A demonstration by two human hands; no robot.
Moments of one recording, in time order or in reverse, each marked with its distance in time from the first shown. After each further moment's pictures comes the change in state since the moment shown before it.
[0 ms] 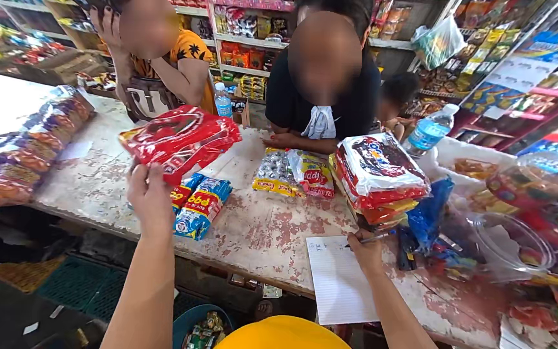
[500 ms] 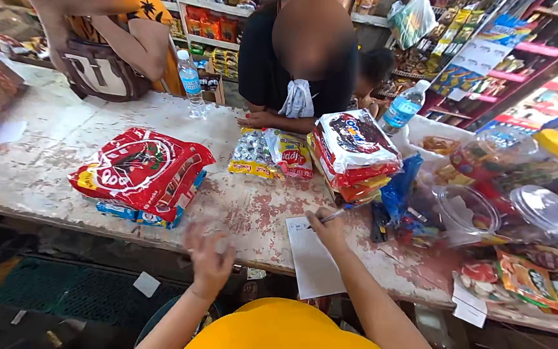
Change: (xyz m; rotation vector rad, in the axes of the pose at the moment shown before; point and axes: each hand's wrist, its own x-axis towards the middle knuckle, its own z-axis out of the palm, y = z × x) left_hand -0.188 -0.078 0.005 0.397 -0.399 0.572; right_hand -0.013 -0.043 0.024 -0.171 -0.253 -0.058
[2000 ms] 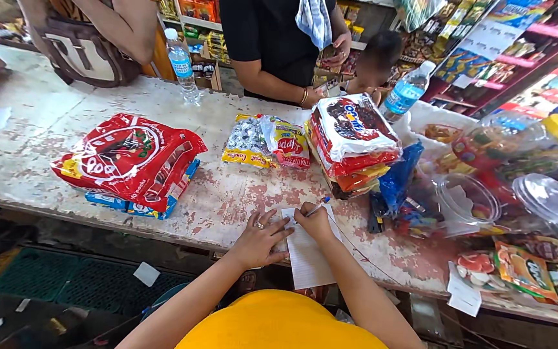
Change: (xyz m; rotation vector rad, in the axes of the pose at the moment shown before) left_hand 0.006 0.016 0.088 0.082 -0.917 0.350; right_hand 0.005 0.014 0.019 -0.087 -0.086 -0.013
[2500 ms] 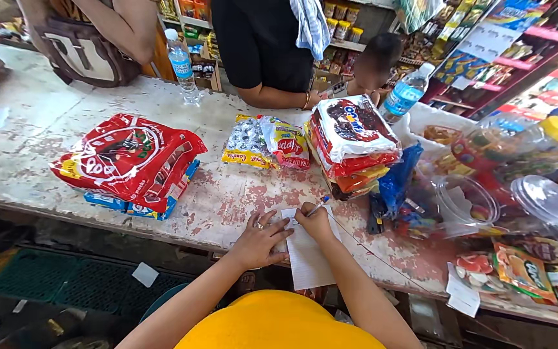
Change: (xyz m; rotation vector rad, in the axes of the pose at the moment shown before) left_hand 0.001 0.001 -0.002 -0.024 -0.027 -0.019; right_hand 0.002 0.006 0.002 0.041 0.028 -0.039
